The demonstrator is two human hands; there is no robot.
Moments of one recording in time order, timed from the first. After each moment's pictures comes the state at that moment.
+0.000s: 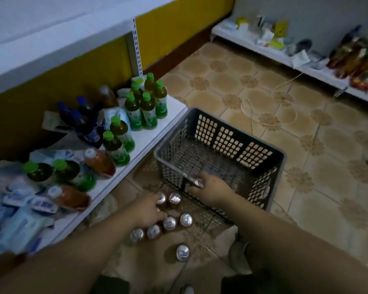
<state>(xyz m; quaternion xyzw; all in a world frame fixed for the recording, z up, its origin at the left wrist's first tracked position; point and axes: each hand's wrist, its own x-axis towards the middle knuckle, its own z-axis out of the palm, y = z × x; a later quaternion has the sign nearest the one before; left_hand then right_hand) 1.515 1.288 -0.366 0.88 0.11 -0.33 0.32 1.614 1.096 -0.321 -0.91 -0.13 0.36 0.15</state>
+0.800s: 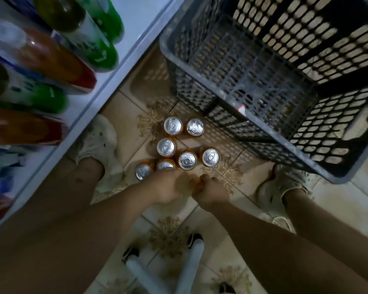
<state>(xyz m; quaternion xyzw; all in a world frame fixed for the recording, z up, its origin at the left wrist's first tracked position) 1.482 1.277 -0.576 0.82 0.04 -0.50 0.29 1.499 1.106 -0.600 -0.85 -0.01 0.52 0.10</state>
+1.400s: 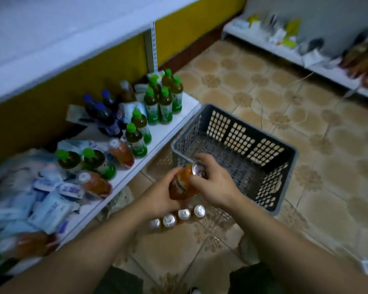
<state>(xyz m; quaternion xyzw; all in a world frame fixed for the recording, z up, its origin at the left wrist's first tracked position) 1.475 1.297 -0.314 0.80 0.10 -0.17 0.56 1.542 1.137 -0.252 -0.88 -0.14 0.25 0.38</state>
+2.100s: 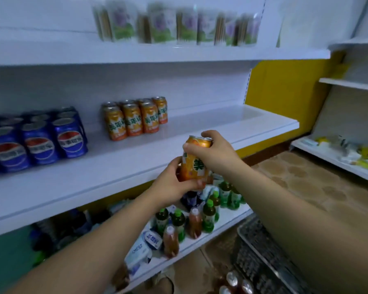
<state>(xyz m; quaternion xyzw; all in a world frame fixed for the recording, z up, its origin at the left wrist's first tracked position) 1.376 1.413 -0.058 0.77 0.21 0.17 0.58 1.486 1.317 -0.002 -0.78 -0.34 0.15 0.50</state>
